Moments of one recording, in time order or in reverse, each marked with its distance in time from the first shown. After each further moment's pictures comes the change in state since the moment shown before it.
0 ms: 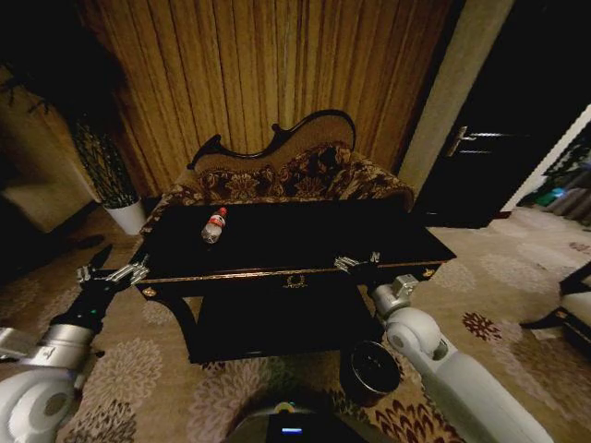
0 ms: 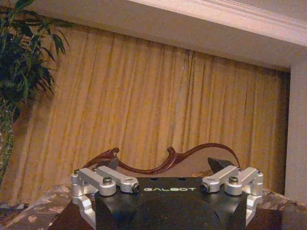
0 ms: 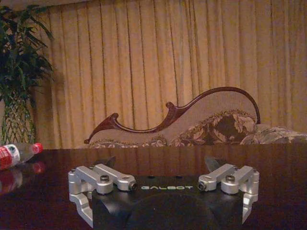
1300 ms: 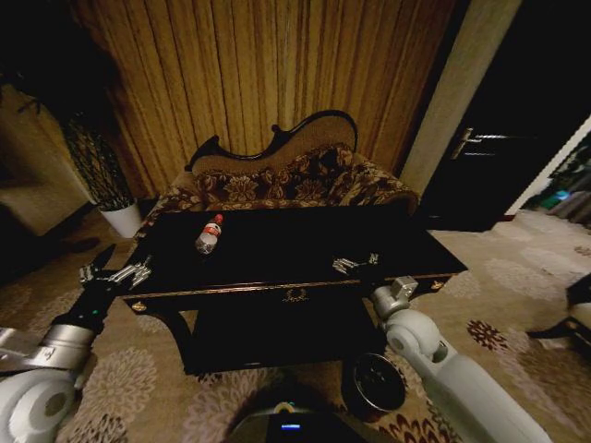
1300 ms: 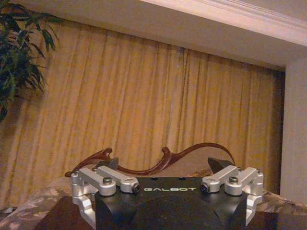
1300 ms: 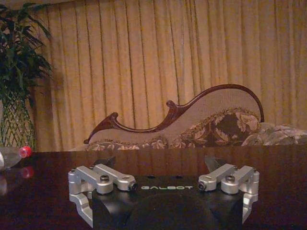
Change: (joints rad) left arm -0.003 0.003 0.003 0.000 0.002 0.000 0.022; right arm -0.006 0.000 -0.007 0.012 0.010 -0.003 -0.001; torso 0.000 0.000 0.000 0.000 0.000
